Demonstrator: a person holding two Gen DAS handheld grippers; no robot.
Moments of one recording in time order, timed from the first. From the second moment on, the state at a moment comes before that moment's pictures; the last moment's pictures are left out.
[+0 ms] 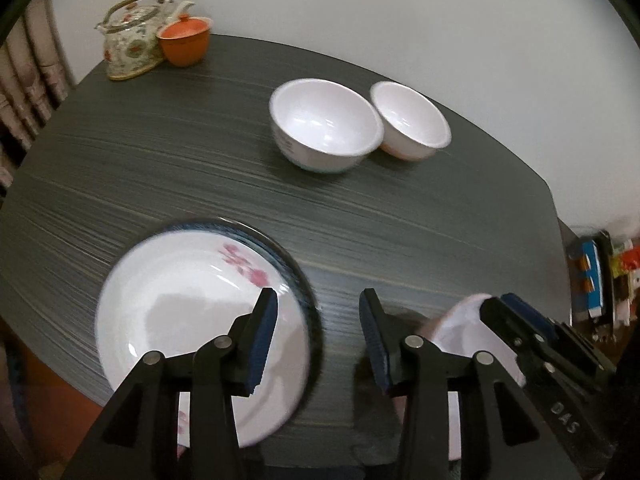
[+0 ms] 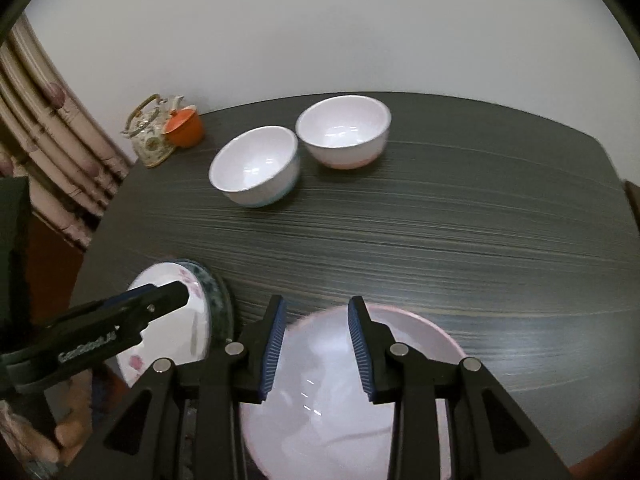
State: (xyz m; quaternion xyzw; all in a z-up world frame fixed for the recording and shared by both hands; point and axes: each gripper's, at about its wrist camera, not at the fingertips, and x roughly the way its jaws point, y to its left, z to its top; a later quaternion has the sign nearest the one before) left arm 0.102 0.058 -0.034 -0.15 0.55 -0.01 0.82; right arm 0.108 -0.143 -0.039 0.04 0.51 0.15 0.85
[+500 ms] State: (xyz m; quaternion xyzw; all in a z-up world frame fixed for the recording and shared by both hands) left arm 0.184 0.132 -0.042 -0.18 0.55 0.02 0.82; right arm 0.207 -0.103 -0.047 0.08 0.55 0.14 0.82
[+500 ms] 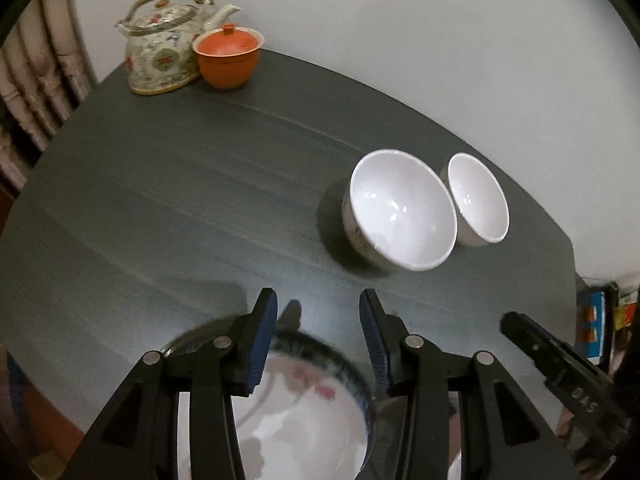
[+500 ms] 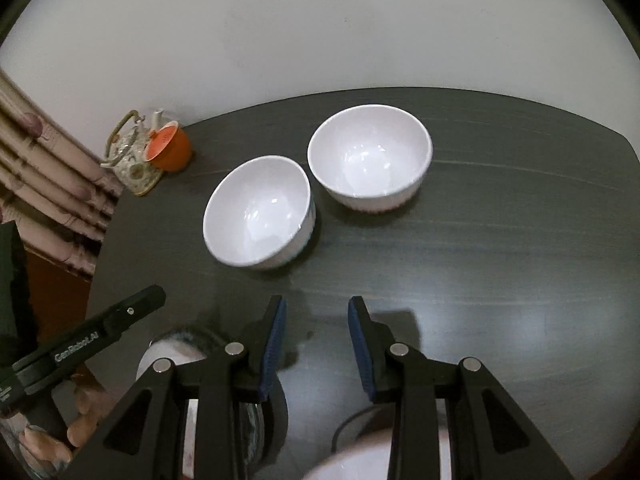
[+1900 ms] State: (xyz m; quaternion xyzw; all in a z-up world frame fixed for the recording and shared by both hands) left arm 0.232 0.100 -0.068 -0.18 0.55 0.00 0.81; right arm 0.256 -0.060 -0.093 0.12 0.59 0.13 0.78
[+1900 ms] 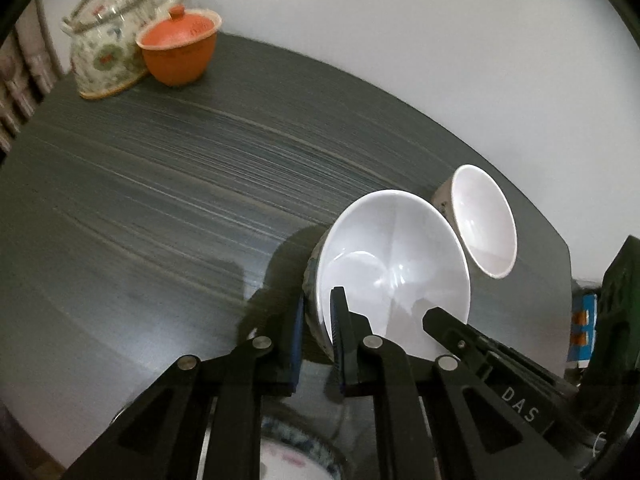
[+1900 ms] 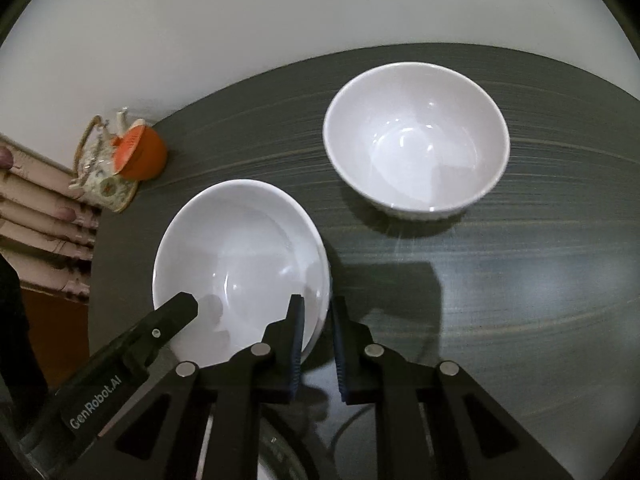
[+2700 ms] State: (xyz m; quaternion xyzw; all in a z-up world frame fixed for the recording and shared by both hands) left arm 0.092 0.033 0.023 -0.12 0.49 -0.02 0.86; right arm 0.113 -0.137 -0.003 0.12 0.52 0.14 0.83
